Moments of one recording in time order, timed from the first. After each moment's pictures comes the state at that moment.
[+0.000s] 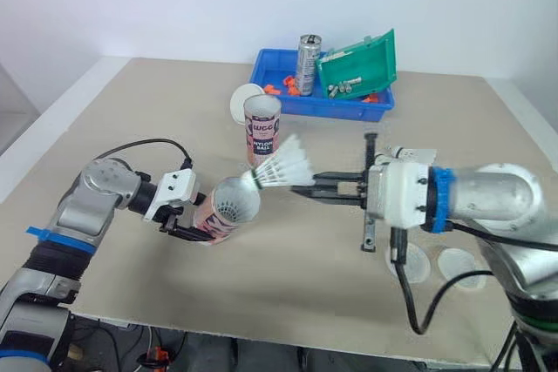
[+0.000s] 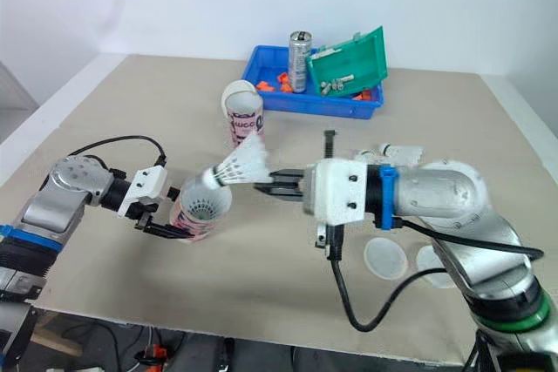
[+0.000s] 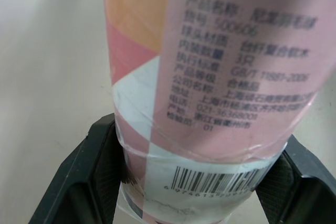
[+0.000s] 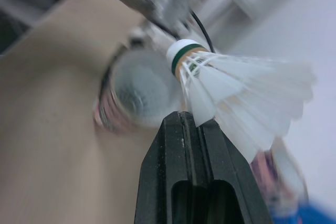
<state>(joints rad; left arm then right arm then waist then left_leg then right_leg) -0.59 0.76 -0.22 0.25 -0.17 0.09 -1.53 -0.58 -0.82 0.15 -0.58 0.35 0.19 1.02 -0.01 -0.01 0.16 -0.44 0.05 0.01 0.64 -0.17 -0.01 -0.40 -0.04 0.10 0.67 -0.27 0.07</state>
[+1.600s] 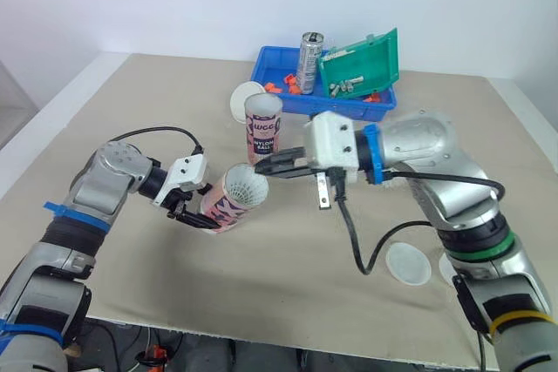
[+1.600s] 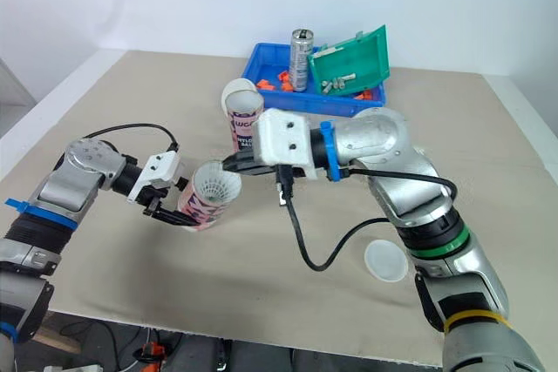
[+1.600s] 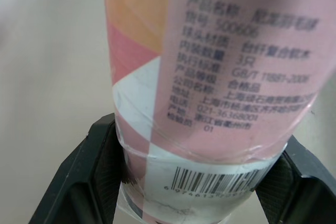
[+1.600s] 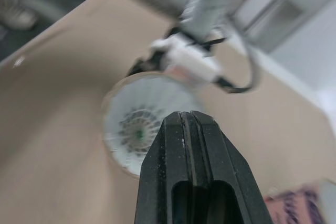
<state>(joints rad) -0.75 0.72 -0.29 0.39 -0.12 0.14 -1.56 -0.90 -0.61 0.39 -0.23 0.24 0.29 1.22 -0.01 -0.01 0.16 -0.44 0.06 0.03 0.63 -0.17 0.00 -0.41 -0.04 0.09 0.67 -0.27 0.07</state>
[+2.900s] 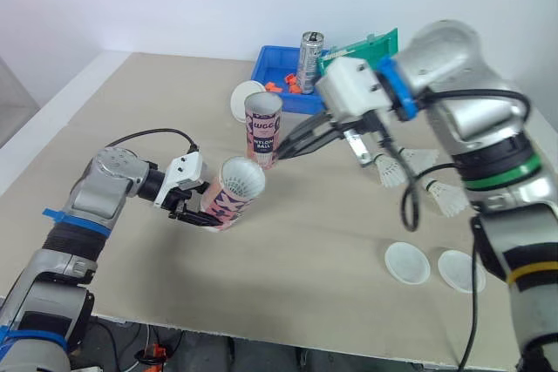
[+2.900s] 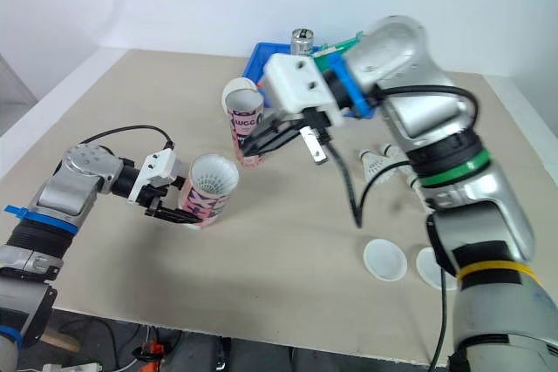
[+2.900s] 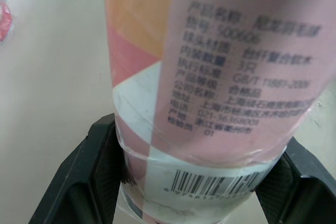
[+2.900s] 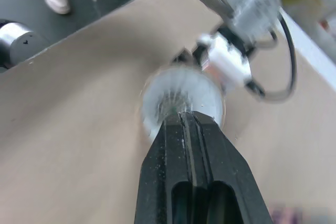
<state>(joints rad) -0.70 0.66 -0.20 0.33 -0.16 0.20 -1.51 -1.21 -0.76 0.40 0.14 0.41 0.20 1.57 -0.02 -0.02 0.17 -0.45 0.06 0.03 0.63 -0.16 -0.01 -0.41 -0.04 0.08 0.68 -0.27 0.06</state>
